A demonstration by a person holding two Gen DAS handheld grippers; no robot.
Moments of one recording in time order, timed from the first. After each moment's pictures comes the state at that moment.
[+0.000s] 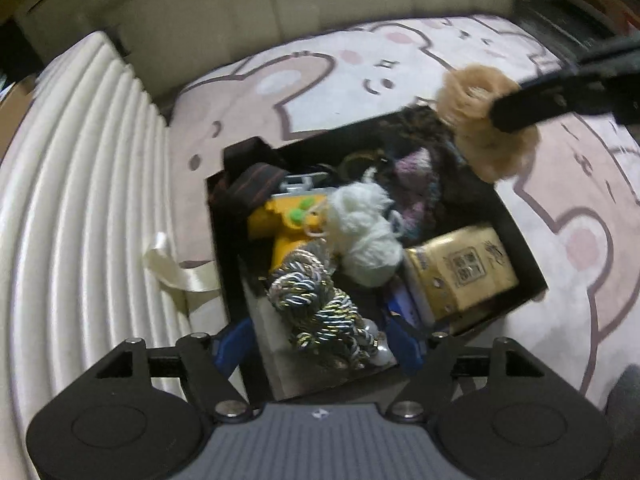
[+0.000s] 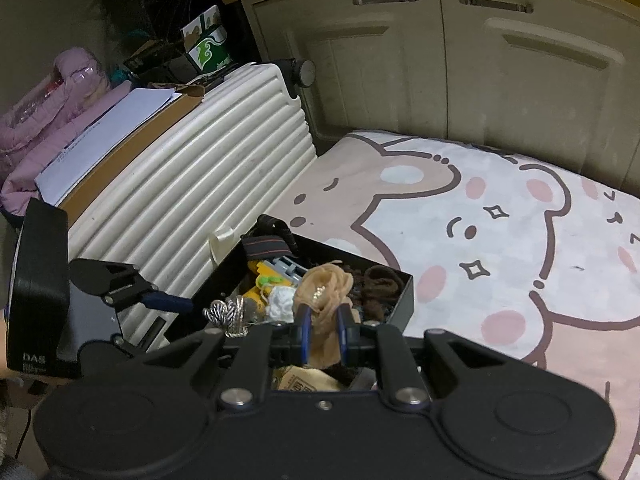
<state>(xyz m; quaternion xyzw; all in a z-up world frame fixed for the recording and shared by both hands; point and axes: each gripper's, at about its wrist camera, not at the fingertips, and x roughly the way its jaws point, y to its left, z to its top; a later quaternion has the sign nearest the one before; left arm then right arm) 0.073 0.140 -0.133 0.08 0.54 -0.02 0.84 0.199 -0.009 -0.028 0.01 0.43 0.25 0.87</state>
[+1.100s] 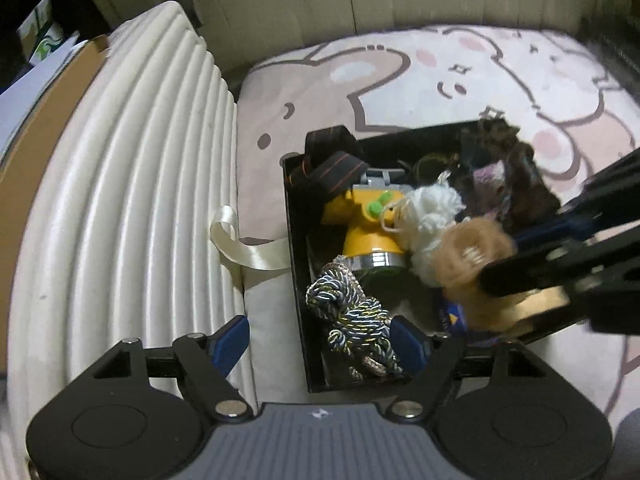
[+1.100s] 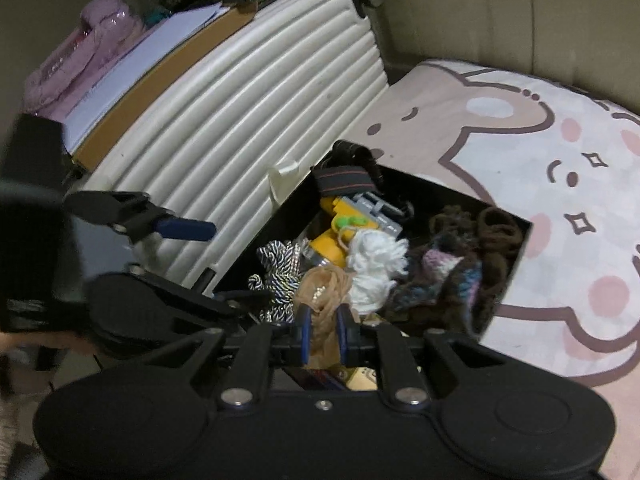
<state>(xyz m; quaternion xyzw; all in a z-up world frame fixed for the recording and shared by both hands) 0.066 0.163 -0.121 0.06 0.55 0.07 0.83 0.208 0.053 -0.076 0.01 0.51 0.34 0.79</state>
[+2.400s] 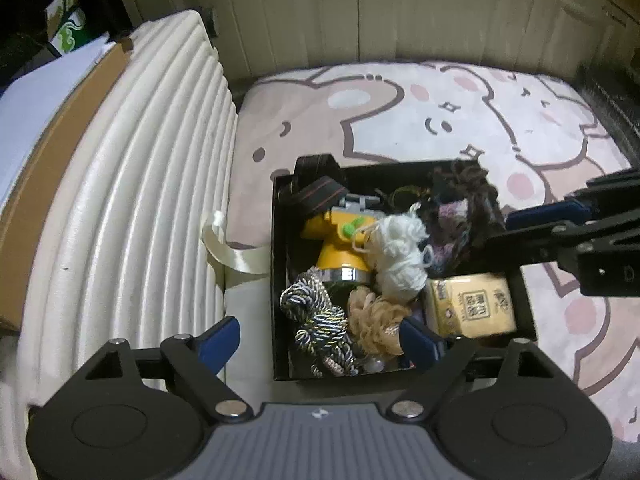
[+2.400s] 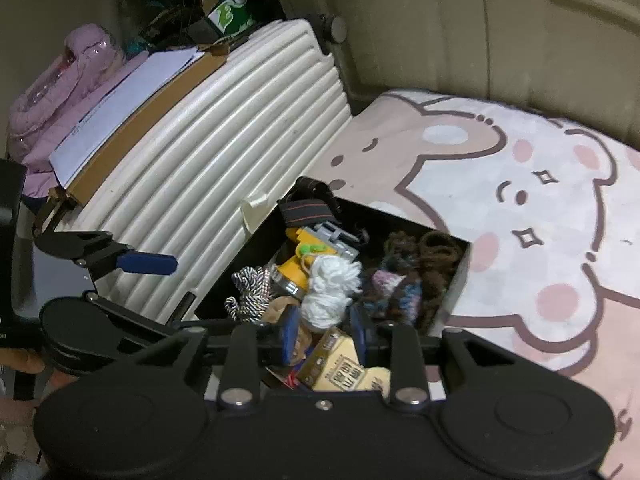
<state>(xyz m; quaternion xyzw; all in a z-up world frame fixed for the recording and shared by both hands) 0.057 0.152 -0.093 0.00 0.52 0.07 0.85 0.201 0.014 -0.042 0.02 0.47 0.29 0.83</state>
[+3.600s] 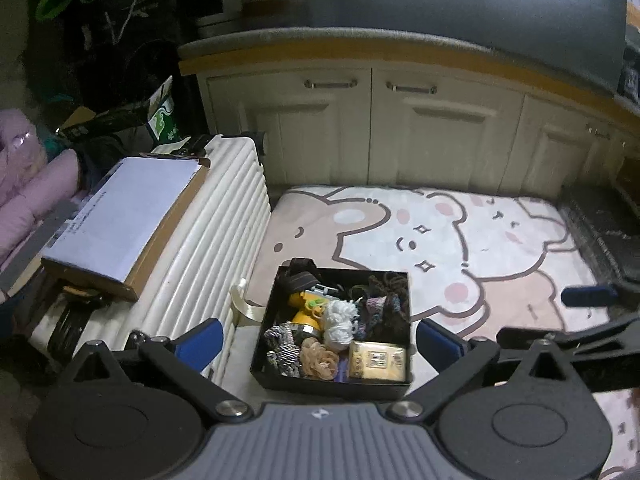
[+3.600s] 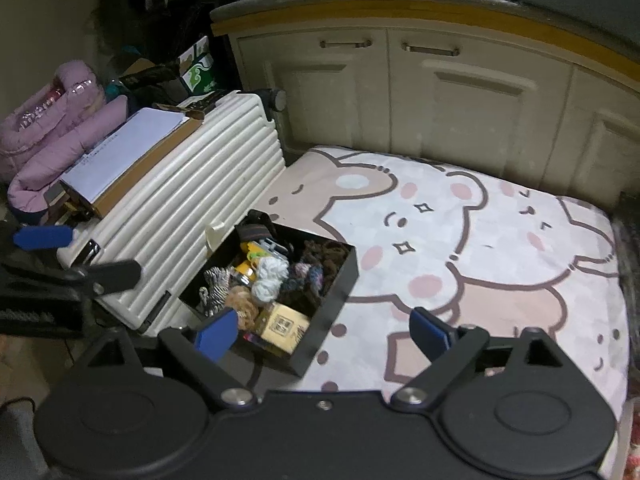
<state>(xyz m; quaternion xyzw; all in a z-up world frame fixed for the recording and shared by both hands) -0.032 0.059 0.046 -0.05 0.39 0.16 0.91 0.097 -0.068 0.054 -0.01 0.42 0.19 0.89</state>
